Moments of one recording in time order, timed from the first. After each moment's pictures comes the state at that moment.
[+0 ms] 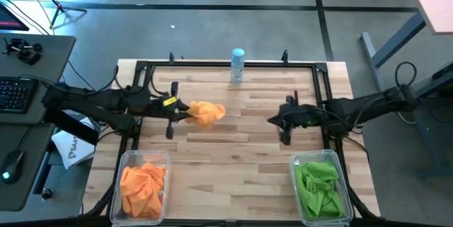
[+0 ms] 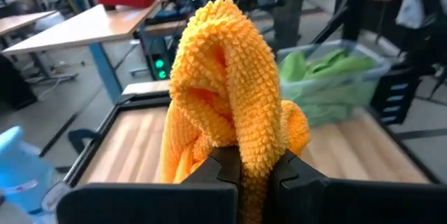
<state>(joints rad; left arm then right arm) -0.15 0.93 0.90 -0.18 -0.18 0.11 0.20 1.02 0.80 -0.47 0.31 0.31</state>
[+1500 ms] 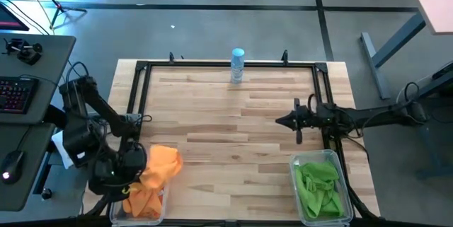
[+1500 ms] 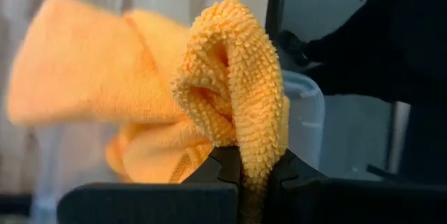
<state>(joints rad) -1.02 1.30 1.50 -1.31 -0.20 -1.16 0.02 0.51 0.14 0.16 0.04 0.13</state>
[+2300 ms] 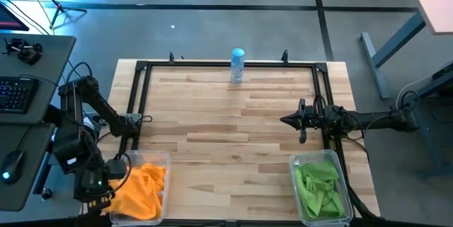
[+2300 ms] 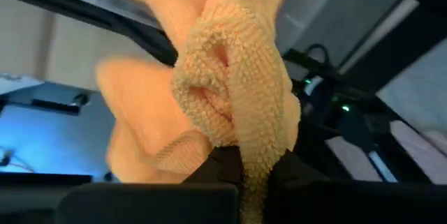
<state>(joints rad) -1.15 1.32 1.50 -1.35 0.36 -1.70 0.02 0.20 0.01 0.06 0.11 0.16</state>
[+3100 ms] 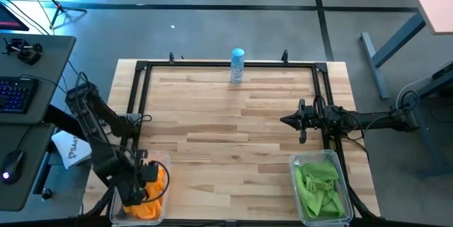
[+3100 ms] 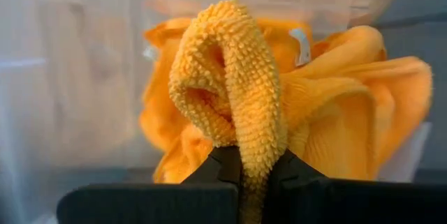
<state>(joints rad) -0.99 1.44 1.26 -1.27 -0.04 -1.04 0.02 0.20 0.01 0.05 0.11 0.18</state>
